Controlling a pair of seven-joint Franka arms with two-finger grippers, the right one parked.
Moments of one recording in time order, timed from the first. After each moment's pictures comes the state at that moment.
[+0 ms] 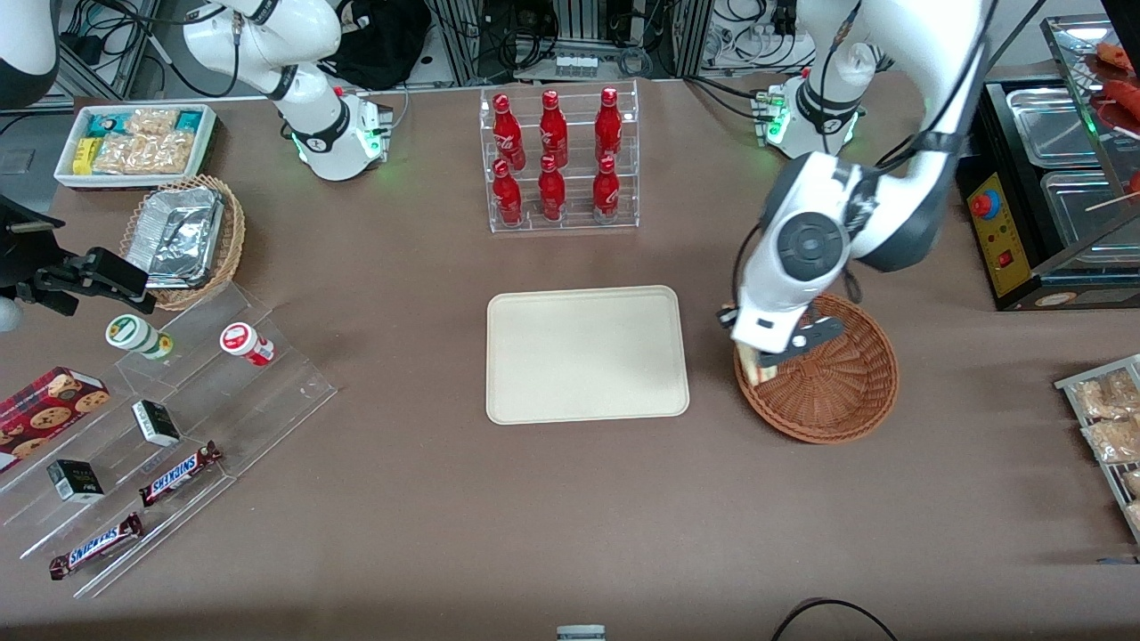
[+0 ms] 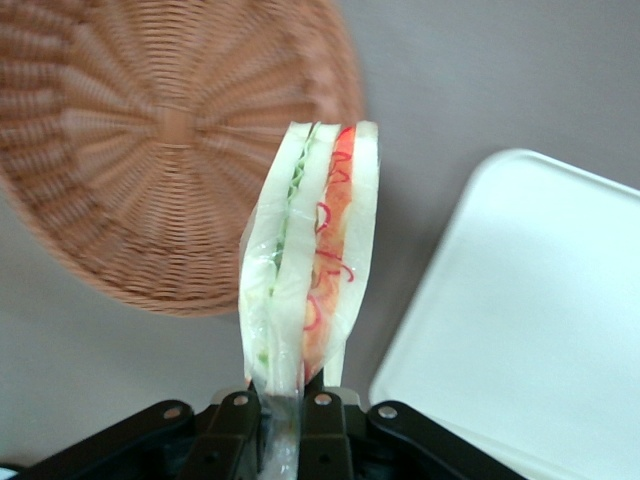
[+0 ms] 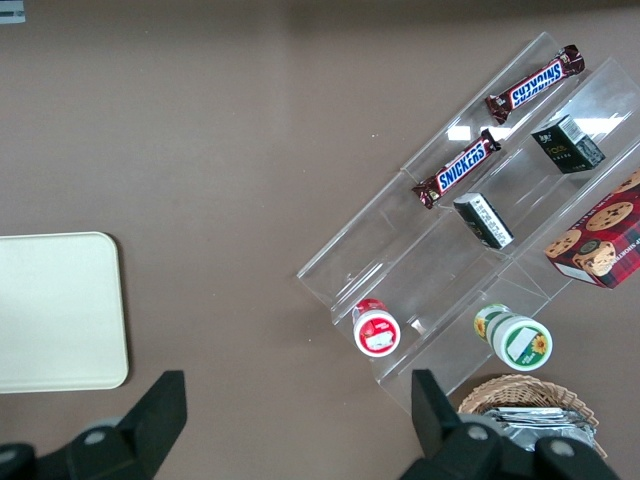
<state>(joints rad) -0.36 0.29 -0.13 -1.87 0.03 1.95 -0.88</state>
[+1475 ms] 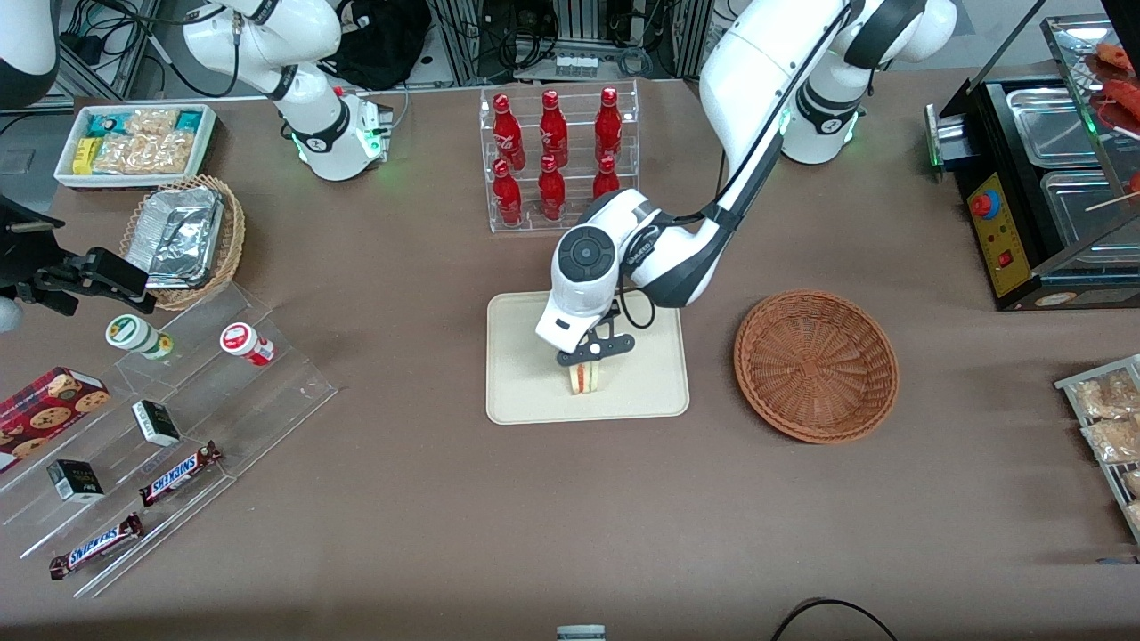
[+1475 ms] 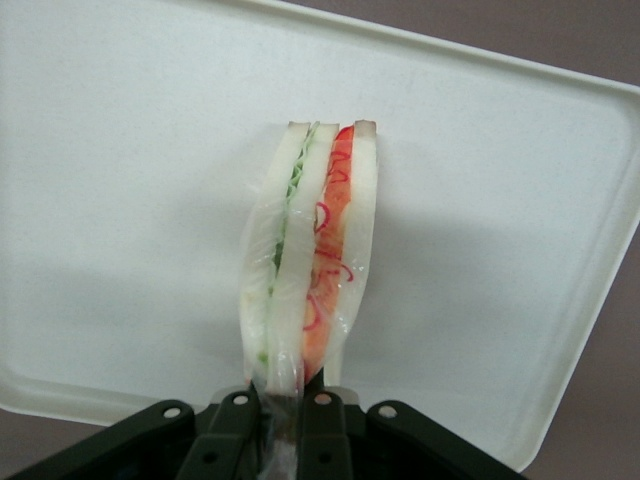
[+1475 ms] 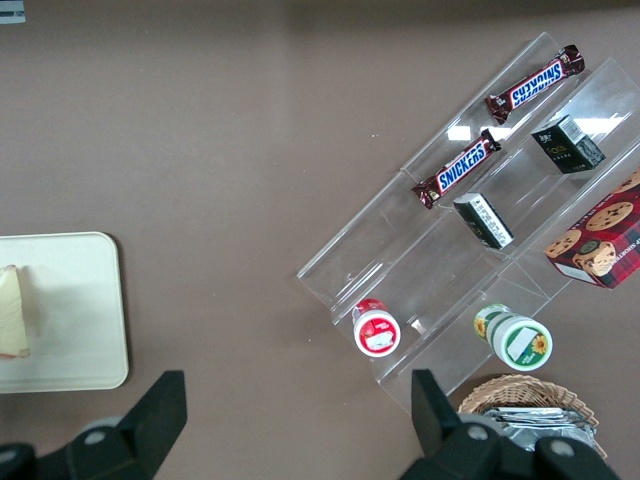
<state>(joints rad) -0.69 0.70 -0.13 -1.49 -0.03 2.15 -1.01</state>
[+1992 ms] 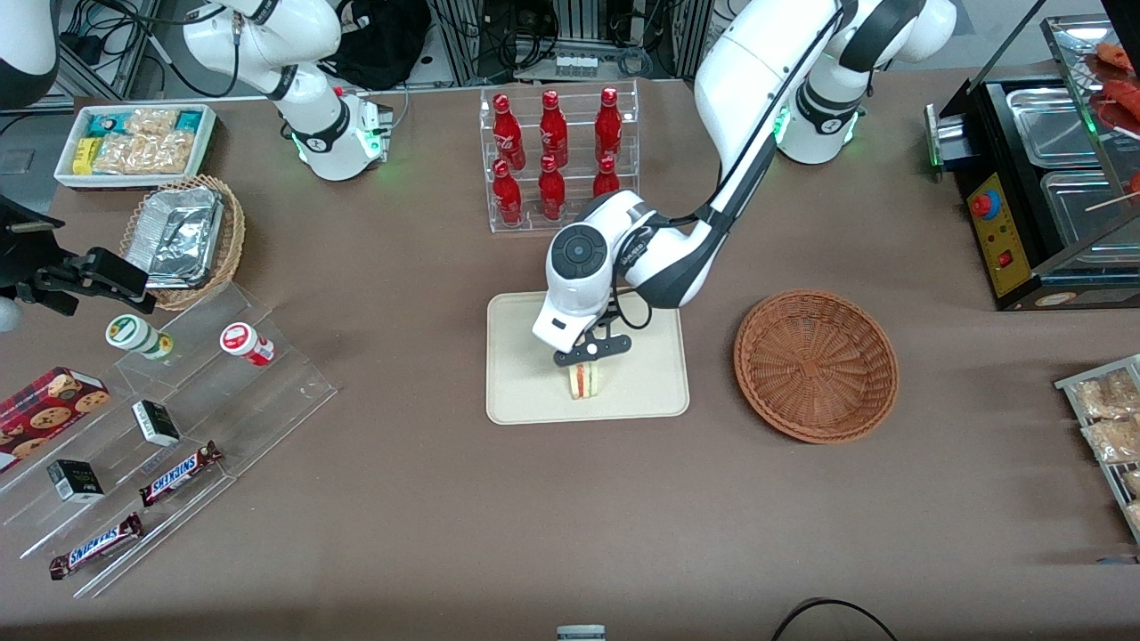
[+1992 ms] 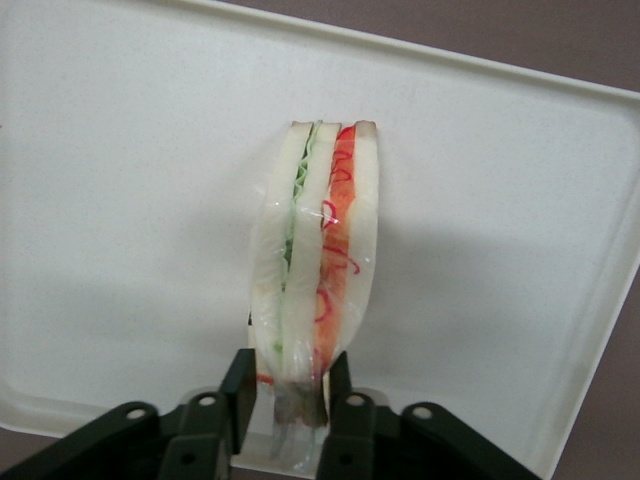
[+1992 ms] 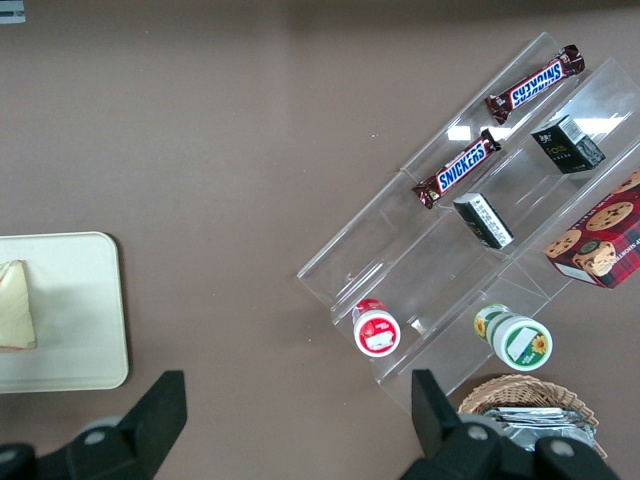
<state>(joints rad) -0.69 0.71 -0.13 -1.48 0.01 2.15 -1.04</state>
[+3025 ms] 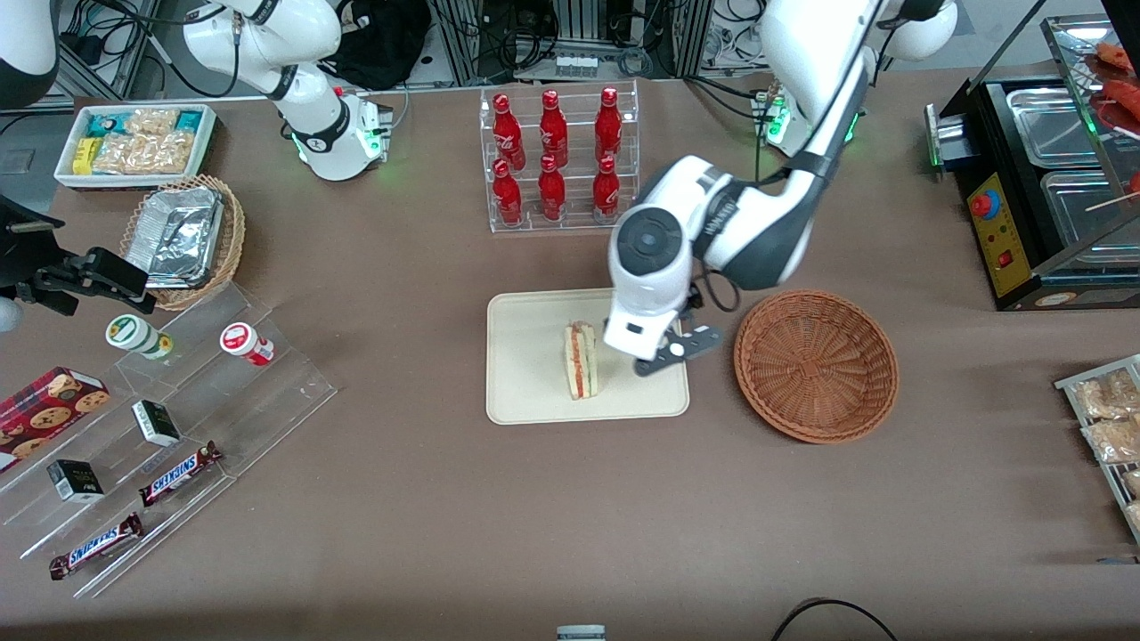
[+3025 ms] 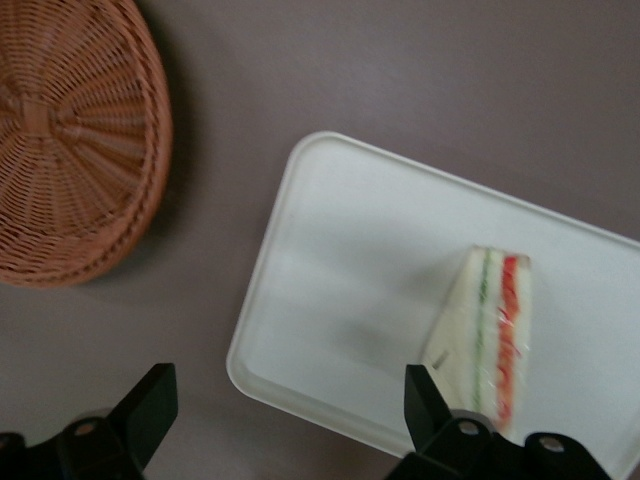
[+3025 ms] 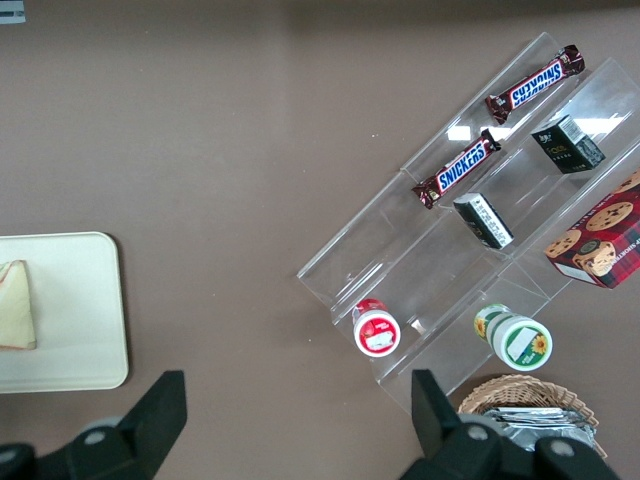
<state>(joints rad) -0.61 0.50 -0.01 -1.48 0.02 1.82 -1.01</state>
